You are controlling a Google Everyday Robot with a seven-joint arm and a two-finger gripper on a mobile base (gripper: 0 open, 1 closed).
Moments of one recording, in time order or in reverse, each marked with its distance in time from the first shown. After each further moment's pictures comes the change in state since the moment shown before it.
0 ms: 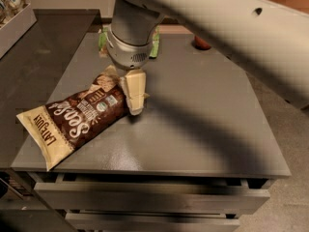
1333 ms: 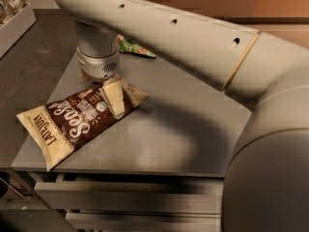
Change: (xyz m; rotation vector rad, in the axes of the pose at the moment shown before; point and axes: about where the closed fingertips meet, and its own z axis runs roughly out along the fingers) arm -0.024 -0.019 0.066 -0.181 0.087 -0.169
